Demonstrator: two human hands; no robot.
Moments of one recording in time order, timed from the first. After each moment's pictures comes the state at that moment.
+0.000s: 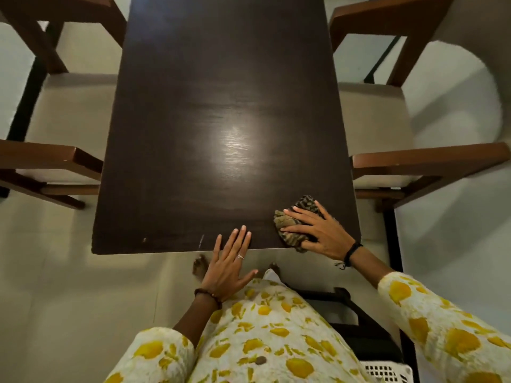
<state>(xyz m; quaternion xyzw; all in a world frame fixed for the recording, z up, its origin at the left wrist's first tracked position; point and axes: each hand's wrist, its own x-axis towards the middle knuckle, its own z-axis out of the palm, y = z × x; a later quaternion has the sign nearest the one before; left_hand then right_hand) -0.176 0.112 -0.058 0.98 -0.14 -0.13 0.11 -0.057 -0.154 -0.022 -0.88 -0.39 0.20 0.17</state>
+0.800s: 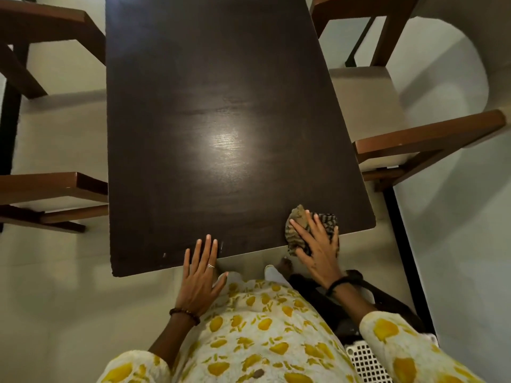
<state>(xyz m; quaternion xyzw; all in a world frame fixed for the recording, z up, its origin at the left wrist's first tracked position) -0.192 0.217 -0.054 0.98 -0.11 -0.13 0.12 -0.146 -0.073 -0.032 -0.96 -0.03 0.08 0.27</state>
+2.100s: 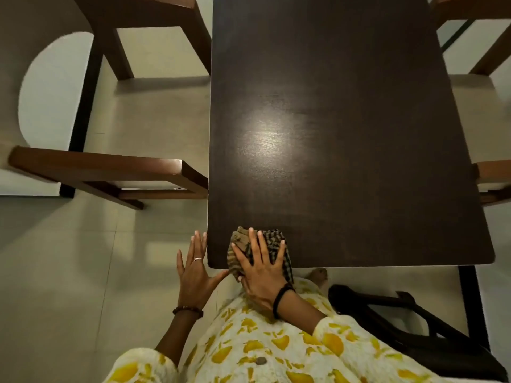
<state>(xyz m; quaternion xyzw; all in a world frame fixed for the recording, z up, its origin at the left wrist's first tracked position) -0.195 0.401 -0.046 0.95 0.12 -0.11 0.27 -0.160 0.234 -0.035 -0.95 -0.23 0.18 0.05</state>
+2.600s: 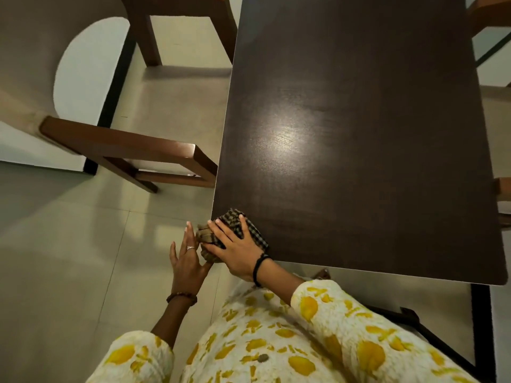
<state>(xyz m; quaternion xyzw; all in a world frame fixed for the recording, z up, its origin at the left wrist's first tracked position) -0.218 0.398 -0.048 0.94 0.19 -0.06 0.27 -0.127 0.265 -0.020 -0.83 -0.51 0.22 0.04</state>
